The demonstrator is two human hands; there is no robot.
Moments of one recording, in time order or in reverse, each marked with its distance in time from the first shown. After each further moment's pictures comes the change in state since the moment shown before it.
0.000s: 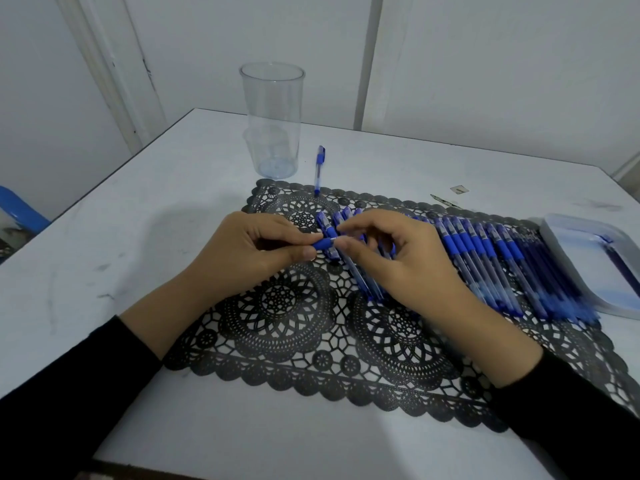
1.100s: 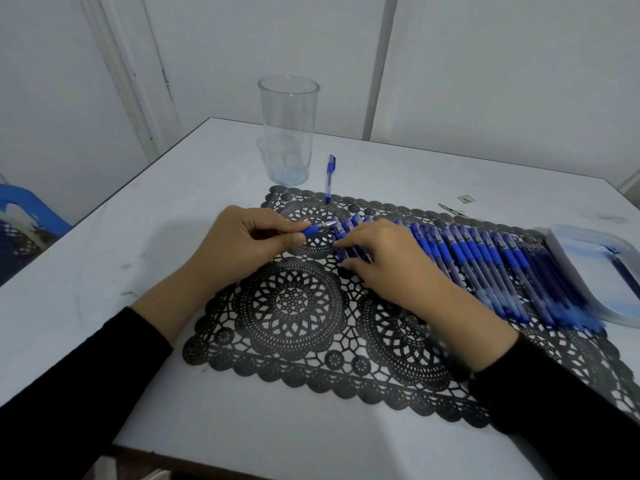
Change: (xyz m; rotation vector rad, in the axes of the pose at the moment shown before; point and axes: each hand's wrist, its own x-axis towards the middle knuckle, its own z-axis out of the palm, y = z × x) left_hand 0.000 -0.009 -0.020 0.039 0.107 -0.102; right_hand 0.021 -0.009 0.013 -0.494 -0.301 0.087
